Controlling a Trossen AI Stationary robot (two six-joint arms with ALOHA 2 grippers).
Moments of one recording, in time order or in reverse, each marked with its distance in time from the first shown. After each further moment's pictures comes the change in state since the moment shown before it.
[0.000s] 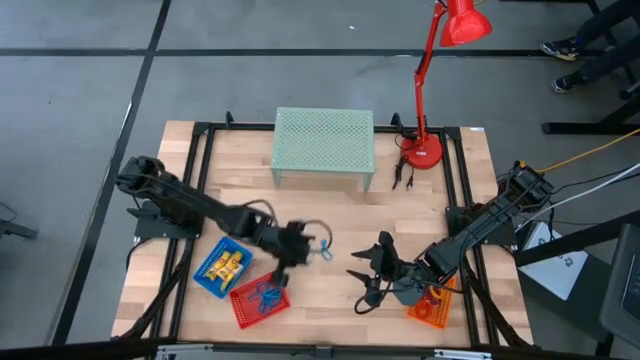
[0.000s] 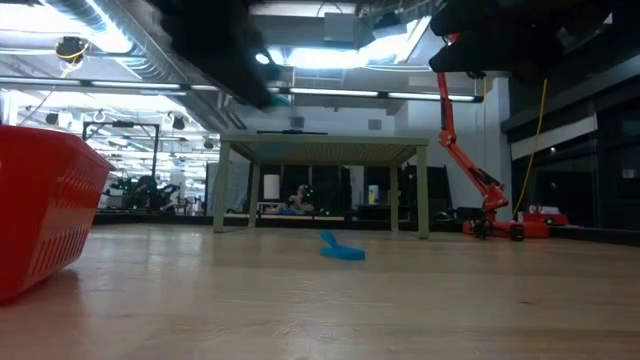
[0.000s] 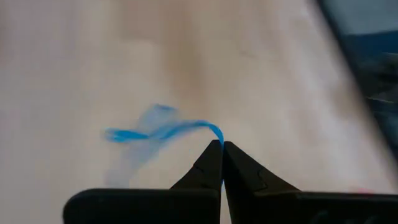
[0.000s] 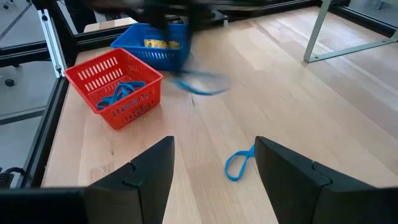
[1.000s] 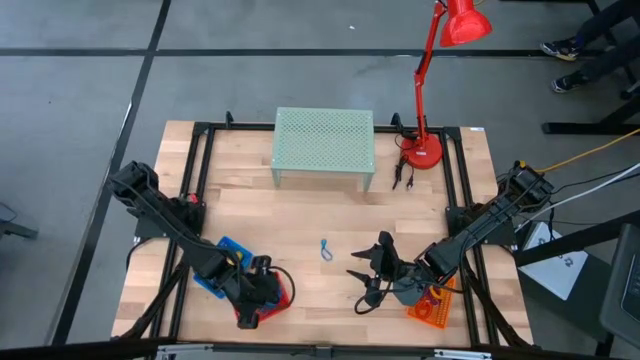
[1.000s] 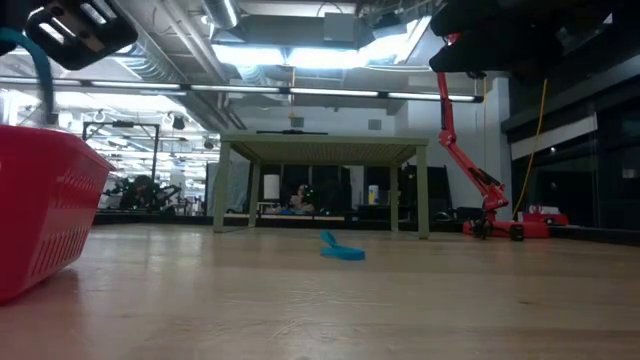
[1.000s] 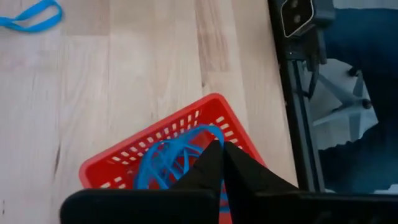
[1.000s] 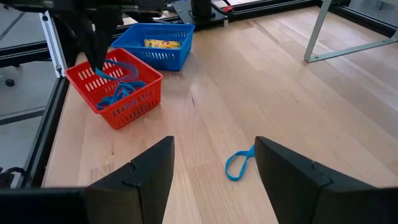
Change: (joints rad) left arm -0.410 -0.019 -0.002 -0.152 -0.181 -0.507; right arm 0.000 0.000 0.000 0.000 -0.001 -0.001
